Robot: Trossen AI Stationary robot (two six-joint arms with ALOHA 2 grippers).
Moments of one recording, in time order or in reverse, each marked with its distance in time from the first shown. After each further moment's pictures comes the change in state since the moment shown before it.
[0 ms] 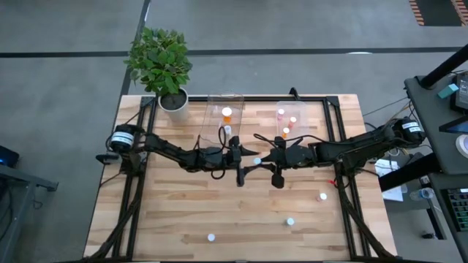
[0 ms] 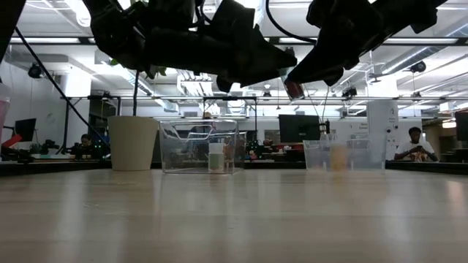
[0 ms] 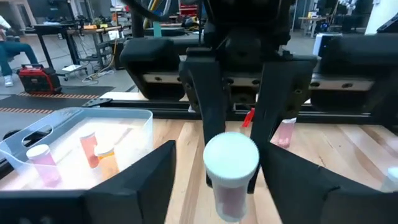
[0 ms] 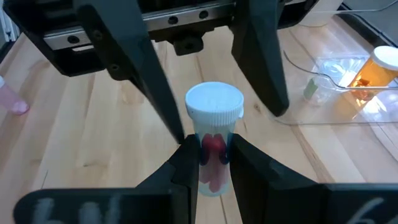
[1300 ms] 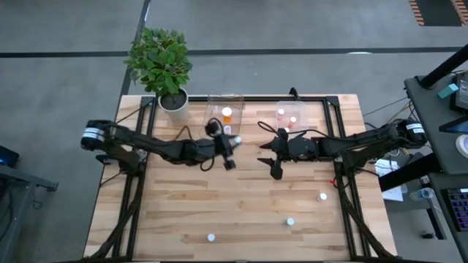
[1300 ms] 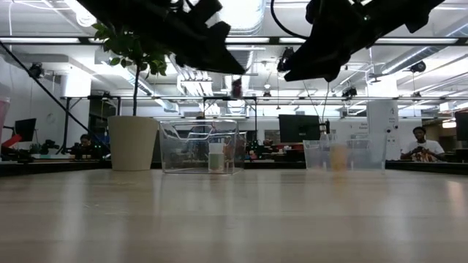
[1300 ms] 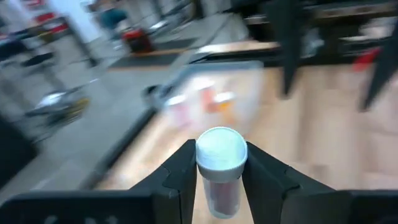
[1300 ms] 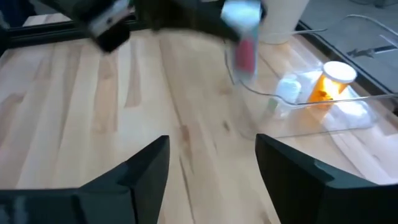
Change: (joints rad) left arm 0.016 -0.304 -0.024 -0.537 -0.365 0.089; right arm -0.071 -0.046 0.000 0.021 0.028 0.004
